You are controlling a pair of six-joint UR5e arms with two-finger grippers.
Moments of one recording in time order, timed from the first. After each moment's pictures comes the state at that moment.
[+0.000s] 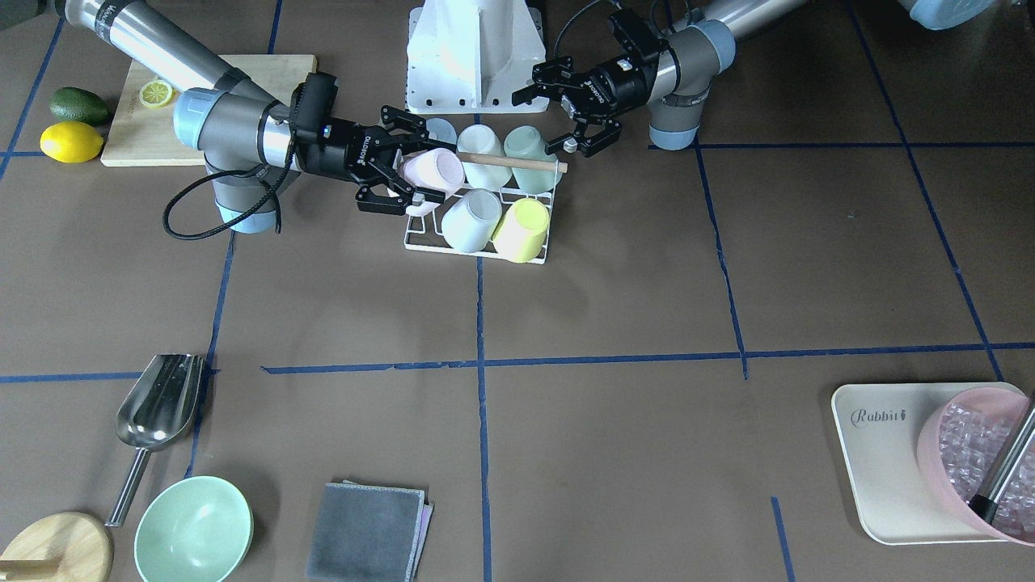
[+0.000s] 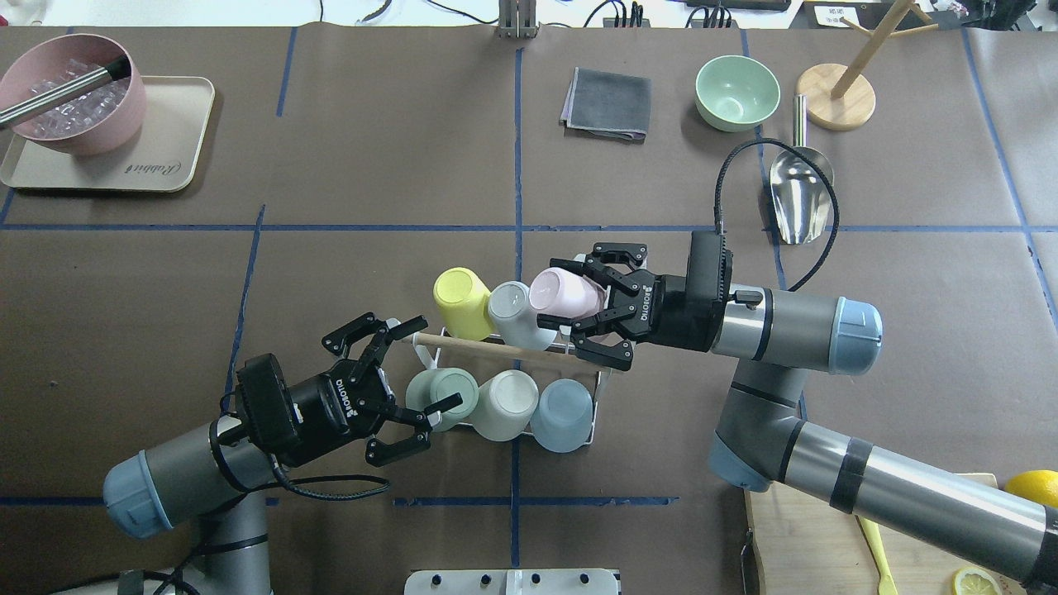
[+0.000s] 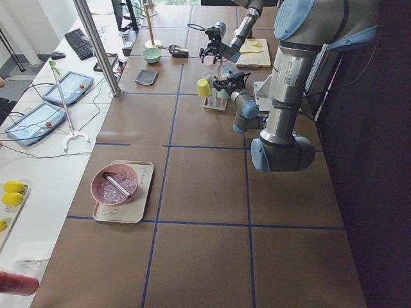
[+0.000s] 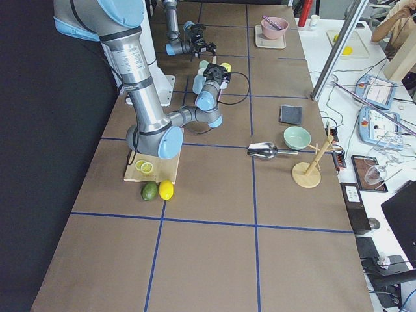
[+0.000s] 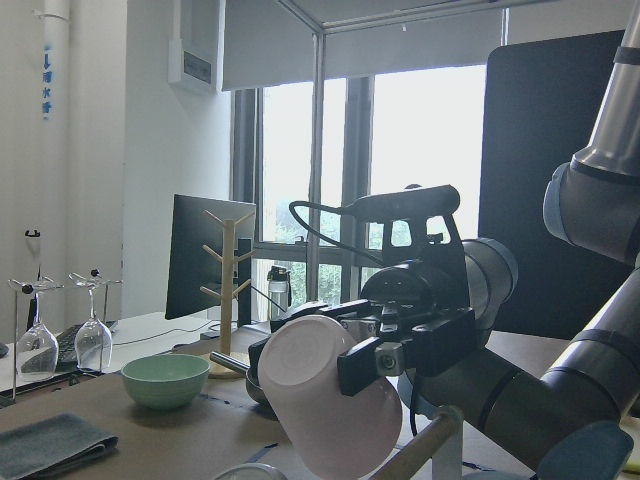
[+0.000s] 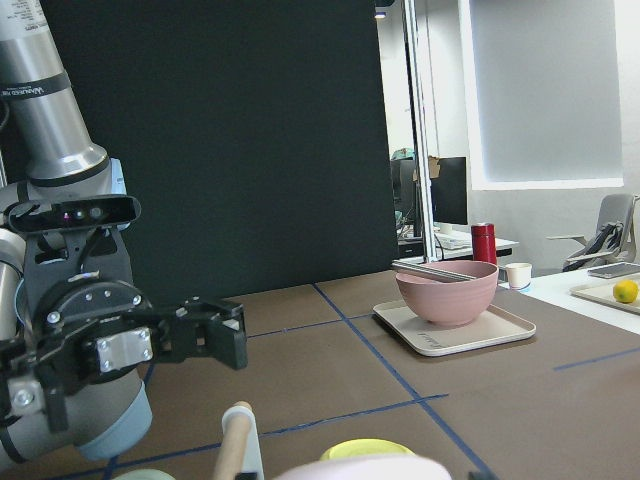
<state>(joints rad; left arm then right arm) -0.23 -1.93 -1.51 -3.59 -1.26 -0.18 0.49 -1.09 1.31 0.43 1.74 0.42</state>
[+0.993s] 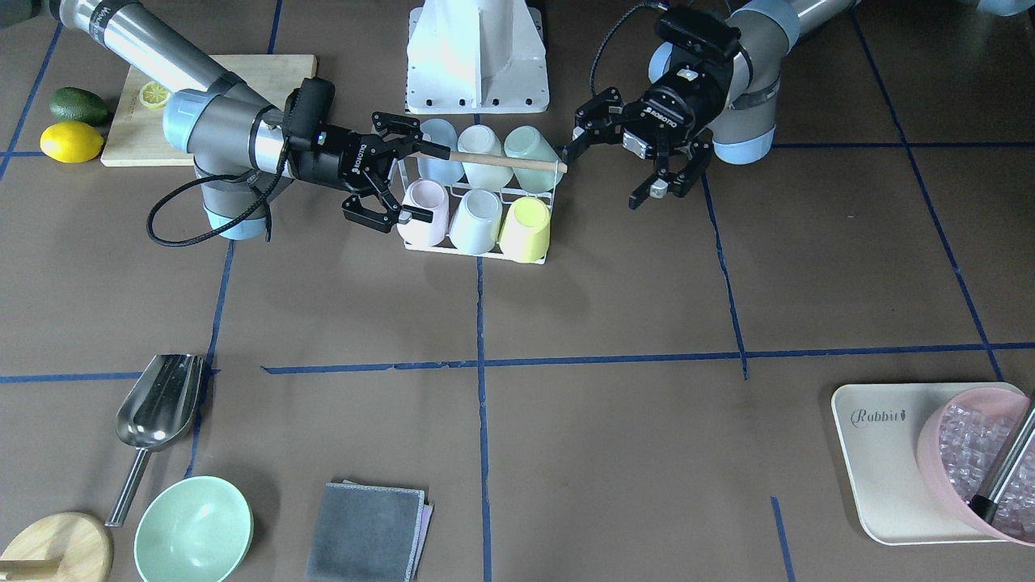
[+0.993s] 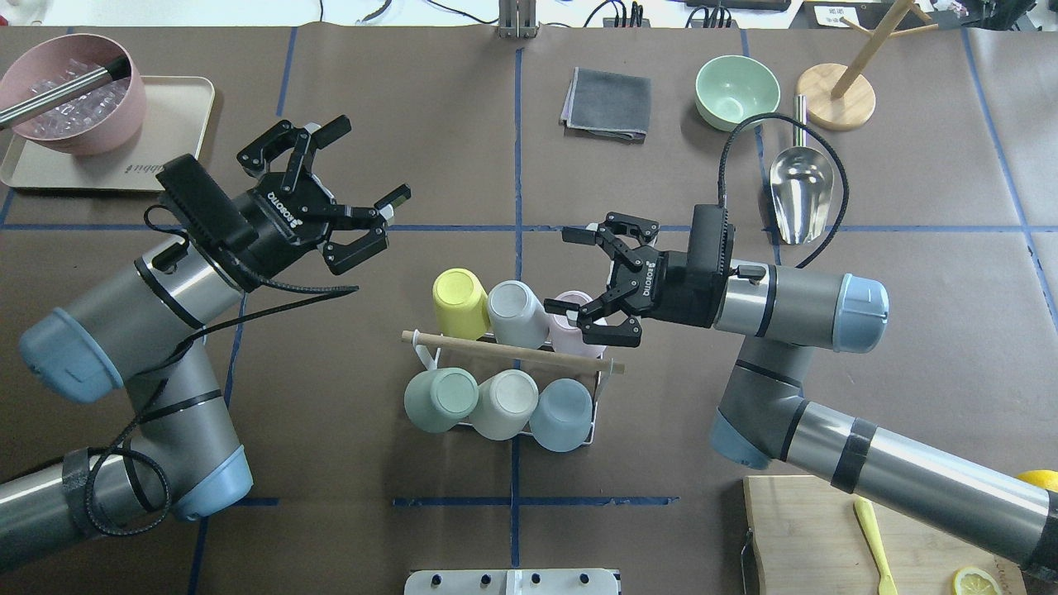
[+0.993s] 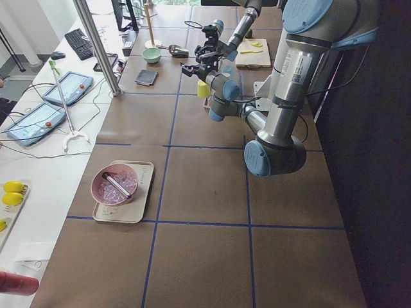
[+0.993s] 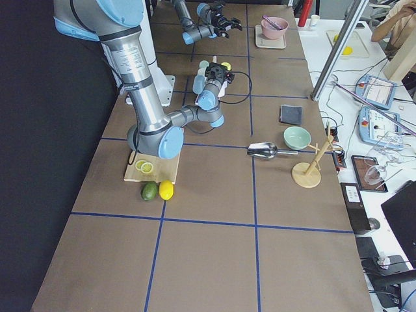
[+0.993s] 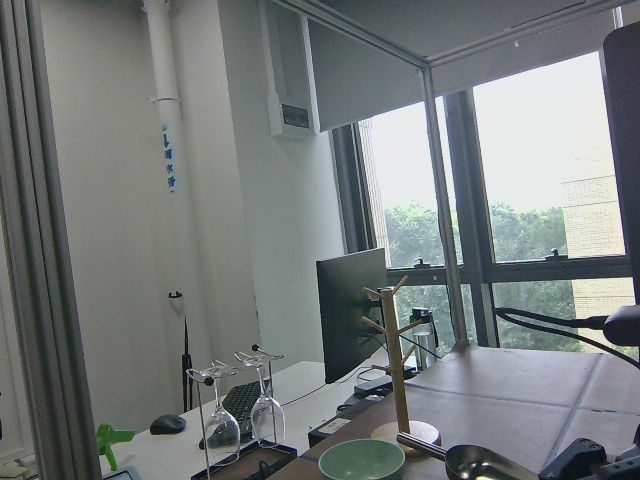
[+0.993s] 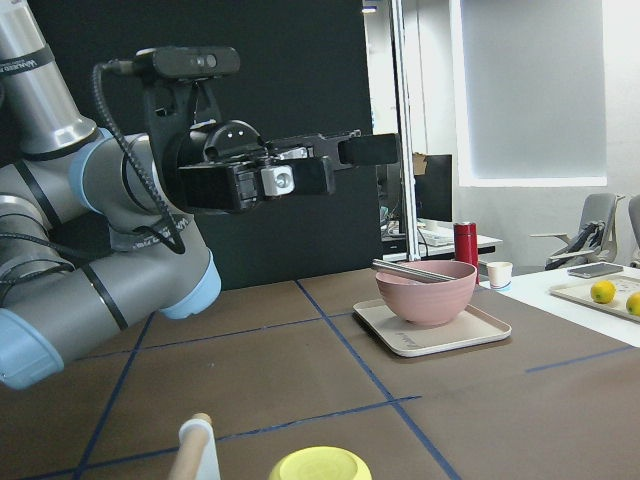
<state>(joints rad) -0.55 -1.93 -1.67 -3.17 -1.24 -0.26 0.55 -1.07 1.32 0.35 1.77 0.43</state>
